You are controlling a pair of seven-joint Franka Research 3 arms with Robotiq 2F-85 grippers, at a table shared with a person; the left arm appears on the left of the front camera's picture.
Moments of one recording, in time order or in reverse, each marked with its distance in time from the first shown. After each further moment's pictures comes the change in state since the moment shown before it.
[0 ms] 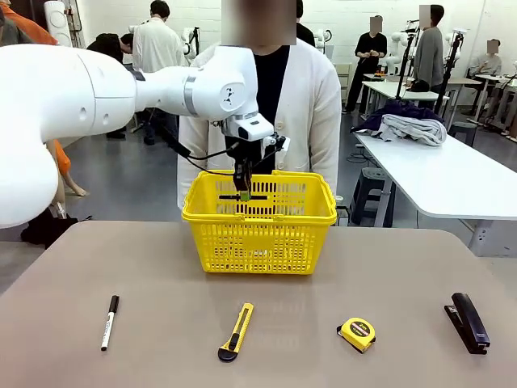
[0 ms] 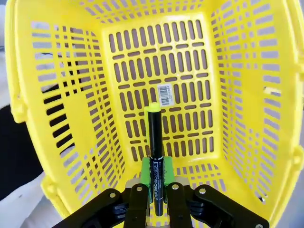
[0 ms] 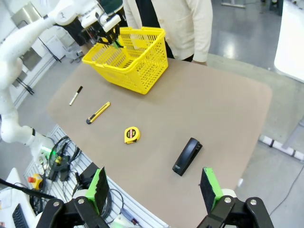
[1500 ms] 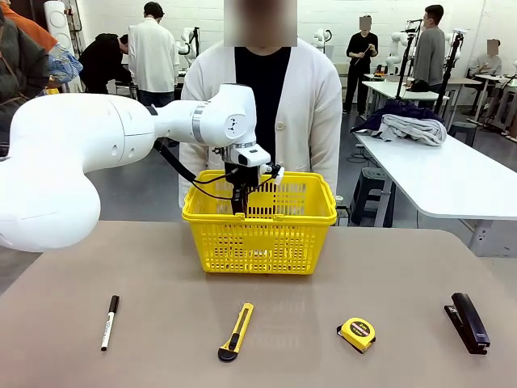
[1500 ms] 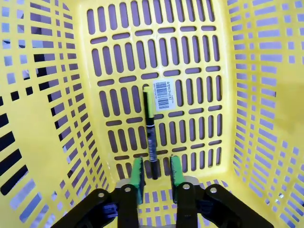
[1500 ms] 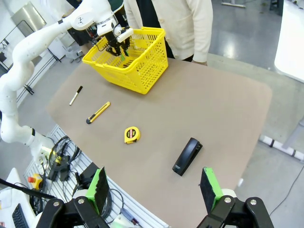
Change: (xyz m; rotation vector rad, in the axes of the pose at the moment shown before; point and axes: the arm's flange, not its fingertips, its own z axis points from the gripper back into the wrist) left arm -0.011 0.023 -0.076 -0.128 0.024 0.028; right arm 0.000 0.000 0.000 0.000 0.000 0.000
